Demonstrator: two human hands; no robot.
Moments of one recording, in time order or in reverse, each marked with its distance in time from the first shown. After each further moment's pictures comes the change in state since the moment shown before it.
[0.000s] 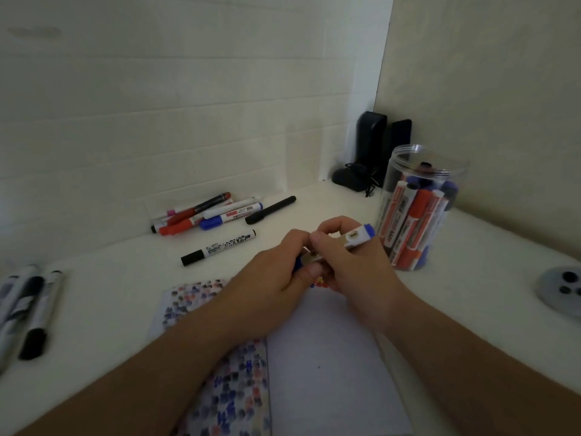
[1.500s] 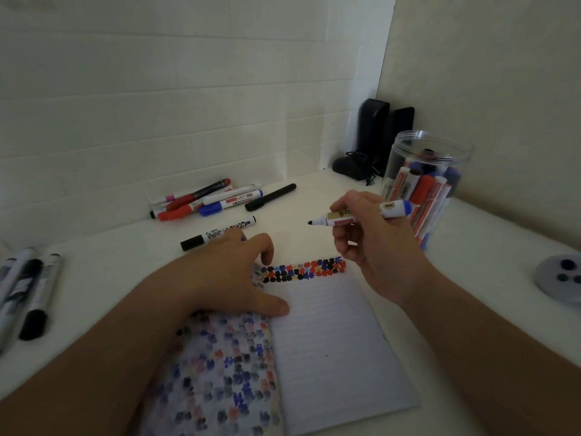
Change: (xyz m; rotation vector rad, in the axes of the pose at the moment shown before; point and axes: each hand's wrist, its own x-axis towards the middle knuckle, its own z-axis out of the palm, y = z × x) left_hand -0.007 -0.021 -0.042 0.502 -0.400 -0.391; right_hand 0.006 -0.015 -0.017 0.081 0.037 -0.020
